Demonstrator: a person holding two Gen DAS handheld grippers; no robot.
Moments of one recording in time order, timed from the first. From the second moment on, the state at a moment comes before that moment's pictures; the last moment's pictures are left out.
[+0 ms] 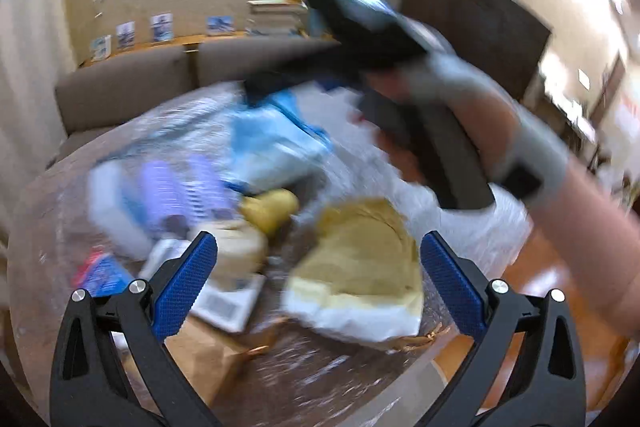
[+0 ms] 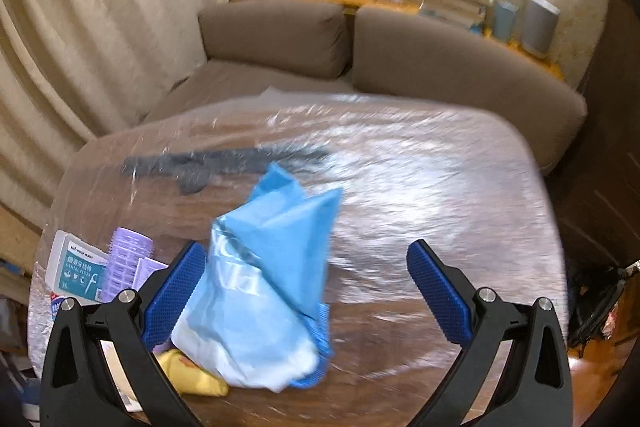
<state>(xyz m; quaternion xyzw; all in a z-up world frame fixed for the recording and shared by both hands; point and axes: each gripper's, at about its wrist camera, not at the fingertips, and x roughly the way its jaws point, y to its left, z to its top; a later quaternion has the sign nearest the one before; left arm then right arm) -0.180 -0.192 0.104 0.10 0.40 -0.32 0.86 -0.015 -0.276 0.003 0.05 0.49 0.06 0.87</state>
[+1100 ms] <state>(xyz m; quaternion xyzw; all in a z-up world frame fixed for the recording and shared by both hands) -0.165 -0.207 0.064 0.10 0.46 -0.34 0.82 -0.027 -0.261 0.015 -0.01 0.46 0.08 0.89</state>
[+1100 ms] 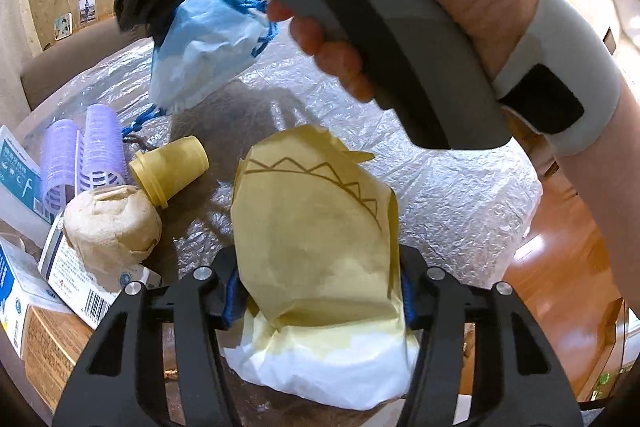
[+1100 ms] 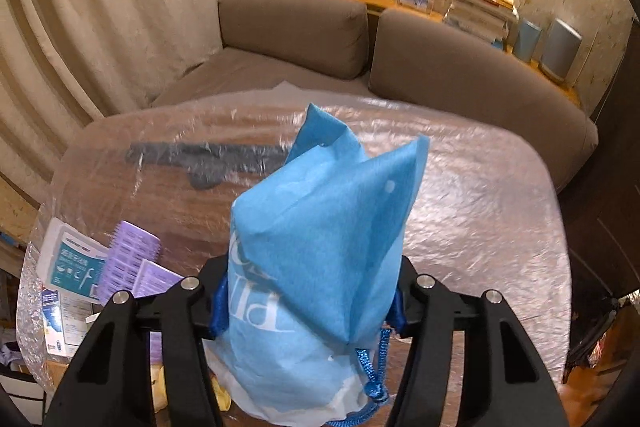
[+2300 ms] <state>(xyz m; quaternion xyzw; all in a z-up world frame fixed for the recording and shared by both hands) -0.182 -0.150 0.108 0.00 0.43 -0.31 0.85 -0.106 -0.326 0.080 0.10 0.35 0.08 0.93</state>
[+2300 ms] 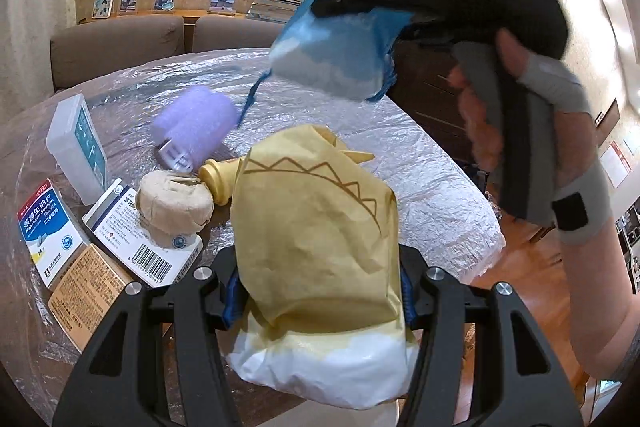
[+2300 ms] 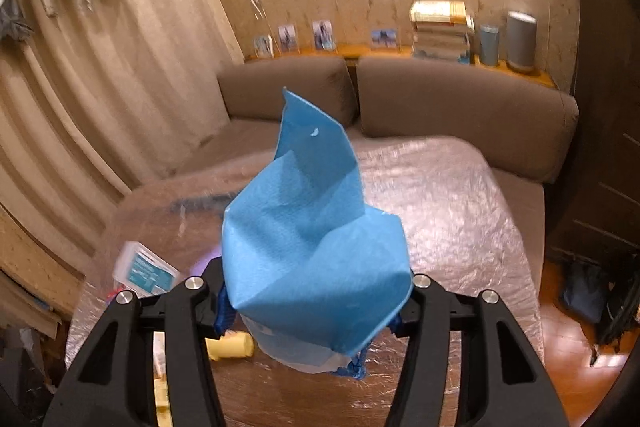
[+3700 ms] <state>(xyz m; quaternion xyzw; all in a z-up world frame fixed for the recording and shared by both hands) -0.211 -0.050 0.181 -0.05 0.32 -0.21 0.92 -0.239 -0.274 0.123 0.02 0.30 0.18 0.94</state>
